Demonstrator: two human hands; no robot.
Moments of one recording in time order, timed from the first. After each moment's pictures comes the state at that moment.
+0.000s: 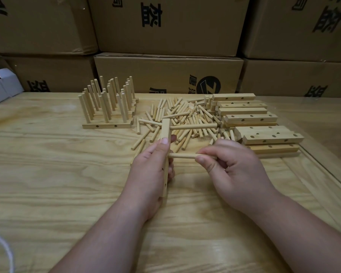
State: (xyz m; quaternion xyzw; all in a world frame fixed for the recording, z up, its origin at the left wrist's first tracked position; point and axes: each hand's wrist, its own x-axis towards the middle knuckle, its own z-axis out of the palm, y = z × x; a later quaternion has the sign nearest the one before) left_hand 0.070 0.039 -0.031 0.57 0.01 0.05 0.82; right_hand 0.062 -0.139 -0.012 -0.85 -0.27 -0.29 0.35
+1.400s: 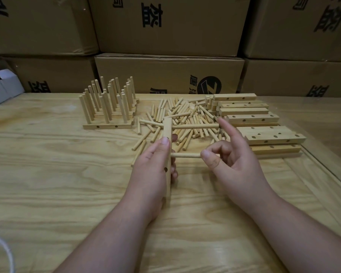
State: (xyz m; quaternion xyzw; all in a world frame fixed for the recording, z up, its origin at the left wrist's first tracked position) left_hand 0.069 0.037 -0.030 0.58 0.01 0.05 0.81; right_hand 0.068 -0.137 -0.023 -0.76 -0.15 -0.15 0.61
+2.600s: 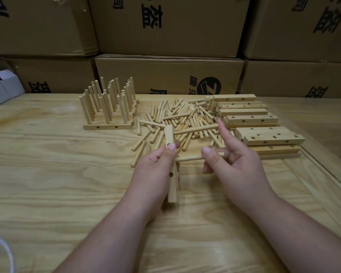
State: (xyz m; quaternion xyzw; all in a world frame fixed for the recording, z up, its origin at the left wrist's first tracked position) left_hand 0.066 0.040 -0.033 0.64 0.00 0.03 0.77; right_hand 0.062 -0.133 -0.018 -0.77 -0.12 -0.14 0.61
